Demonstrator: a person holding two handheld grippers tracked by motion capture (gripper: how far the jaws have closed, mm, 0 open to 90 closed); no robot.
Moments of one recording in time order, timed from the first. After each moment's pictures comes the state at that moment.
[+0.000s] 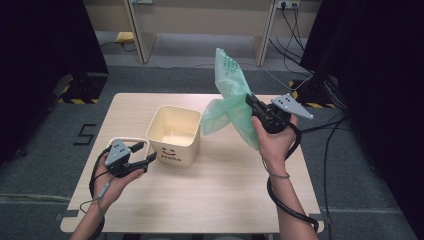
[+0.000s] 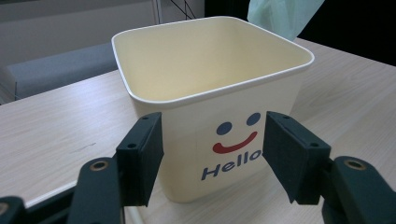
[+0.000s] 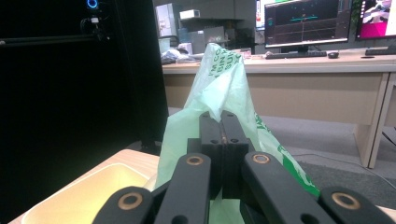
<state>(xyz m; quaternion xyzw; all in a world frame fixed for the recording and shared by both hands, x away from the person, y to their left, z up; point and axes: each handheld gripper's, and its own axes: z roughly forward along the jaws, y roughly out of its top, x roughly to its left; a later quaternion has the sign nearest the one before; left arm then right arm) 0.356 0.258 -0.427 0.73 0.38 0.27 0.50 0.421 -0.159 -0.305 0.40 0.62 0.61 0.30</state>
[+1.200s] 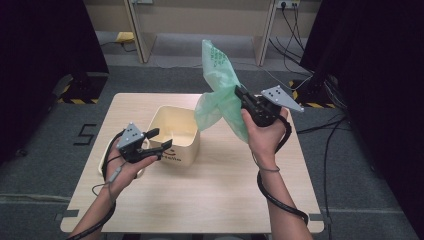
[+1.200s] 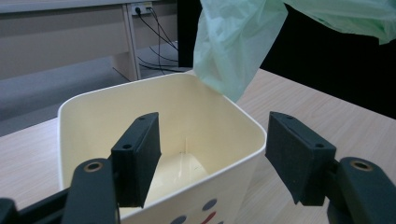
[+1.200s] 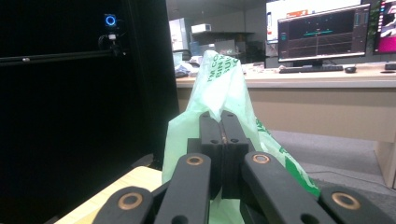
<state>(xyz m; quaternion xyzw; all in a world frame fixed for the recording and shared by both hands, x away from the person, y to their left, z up) 0.385 0.218 -0.387 0.73 0.35 0.23 0.55 0.426 -0.131 -0.288 0.38 0.61 0.64 0.29</state>
